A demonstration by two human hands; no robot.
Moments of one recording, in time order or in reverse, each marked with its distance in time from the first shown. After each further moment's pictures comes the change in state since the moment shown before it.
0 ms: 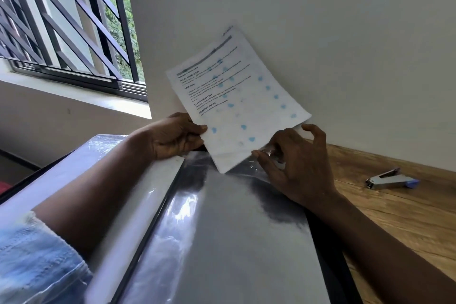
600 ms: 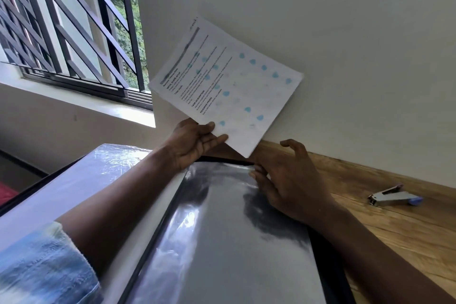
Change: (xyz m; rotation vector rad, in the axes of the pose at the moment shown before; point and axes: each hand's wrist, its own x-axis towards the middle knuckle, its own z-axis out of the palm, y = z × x) left_hand 0.016 -0.008 0.028 -0.349 0.118 0.284; right_hand 0.015 -0.012 -0.010 0.059 -0.251 -0.200
